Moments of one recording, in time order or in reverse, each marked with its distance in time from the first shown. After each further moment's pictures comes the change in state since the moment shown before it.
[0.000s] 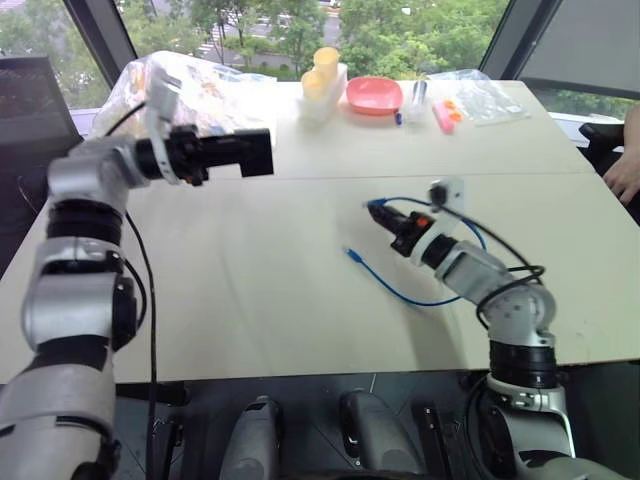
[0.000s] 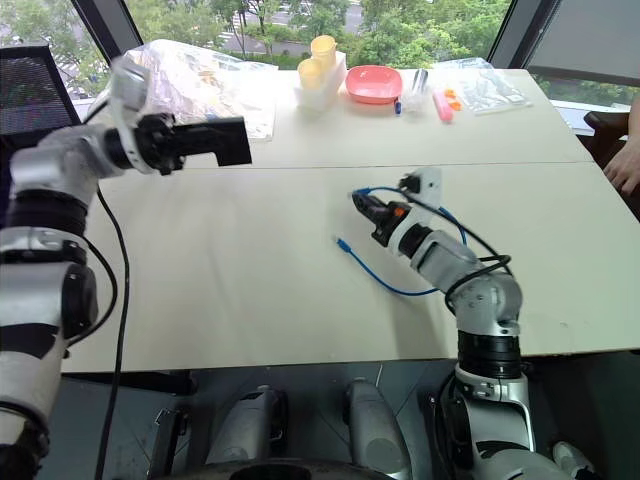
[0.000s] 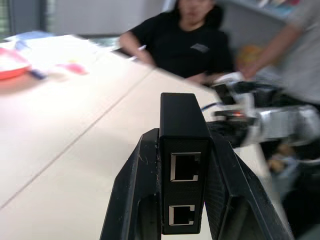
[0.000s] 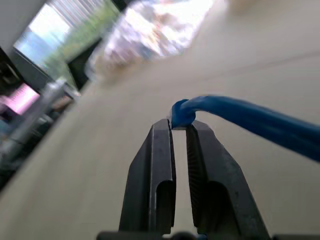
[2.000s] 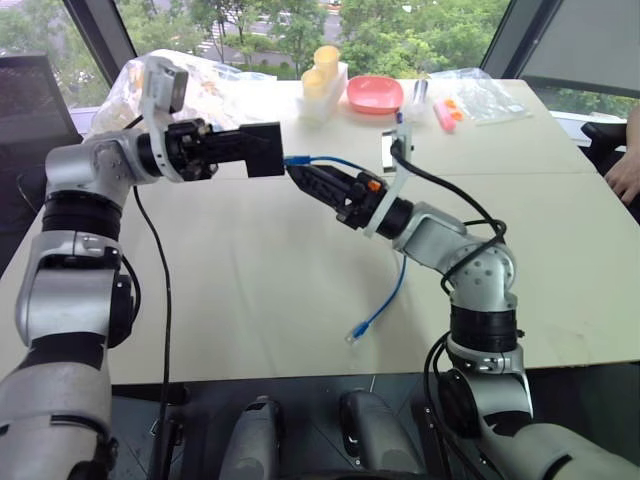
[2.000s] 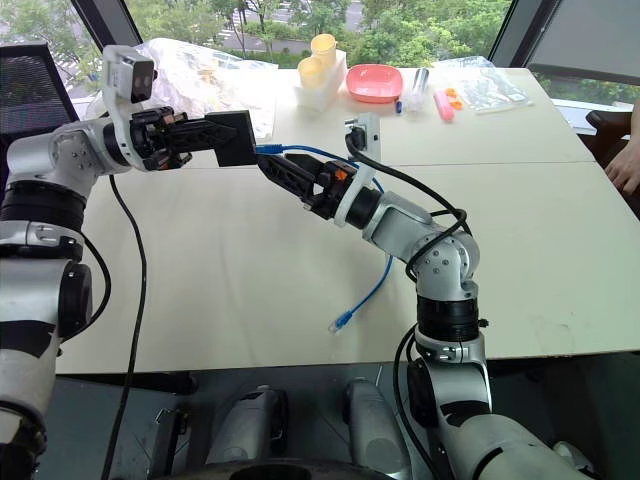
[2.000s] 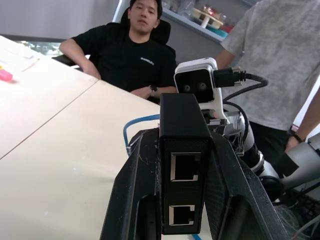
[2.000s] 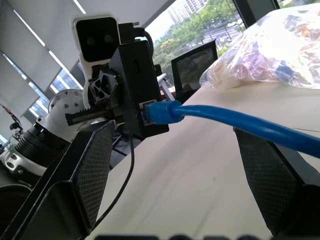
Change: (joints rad) left arm -0.079 0.072 -0.083 -0.022 -0.206 0.218 -0.168; right arm -0.240 0.160 0.009 -0.049 0.169 0.103 0.167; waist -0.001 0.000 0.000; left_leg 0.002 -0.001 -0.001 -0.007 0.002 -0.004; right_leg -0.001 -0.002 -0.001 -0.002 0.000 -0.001
